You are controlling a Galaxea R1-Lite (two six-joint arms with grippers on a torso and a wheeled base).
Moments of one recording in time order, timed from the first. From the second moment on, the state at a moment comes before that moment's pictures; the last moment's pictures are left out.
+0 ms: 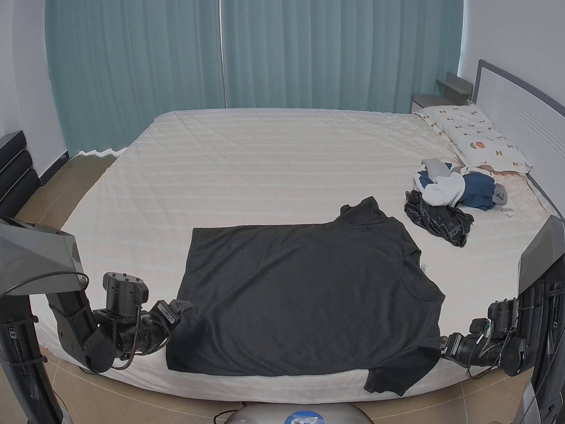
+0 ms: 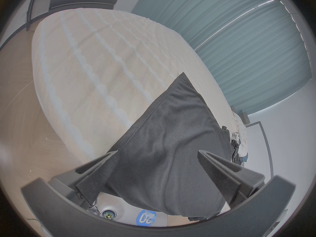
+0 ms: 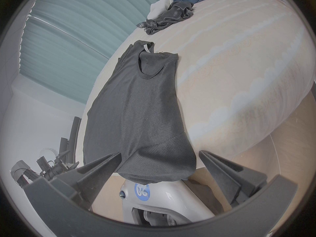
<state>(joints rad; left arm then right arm) -0.22 2.14 -0.34 -1.08 -0.02 -0.99 -0.08 2.43 -0.02 -1.55 0.43 0.50</state>
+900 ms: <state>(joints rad) -0.24 2.15 -0.35 -1.08 -0.03 -1.00 -0.08 2.43 -0.02 -1.55 0.43 0.50</state>
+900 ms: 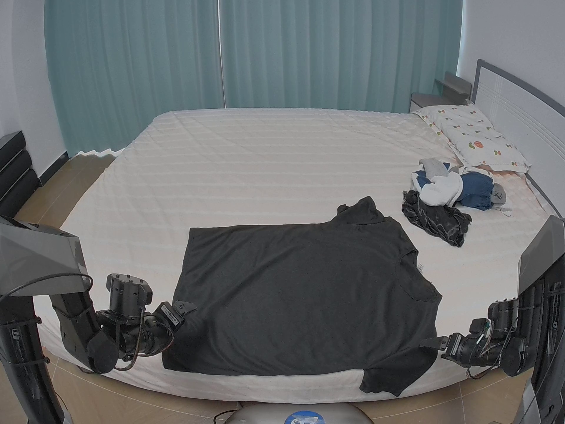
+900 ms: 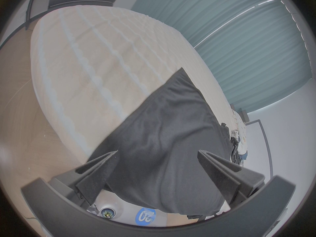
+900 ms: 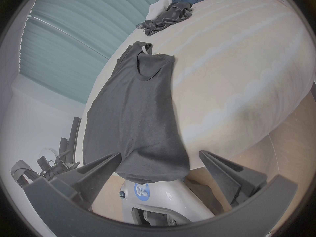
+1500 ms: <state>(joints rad) -0.04 2.10 -0.28 -1.06 -0.31 -0.60 -0.08 2.43 -0.02 -1.55 0.43 0.50</state>
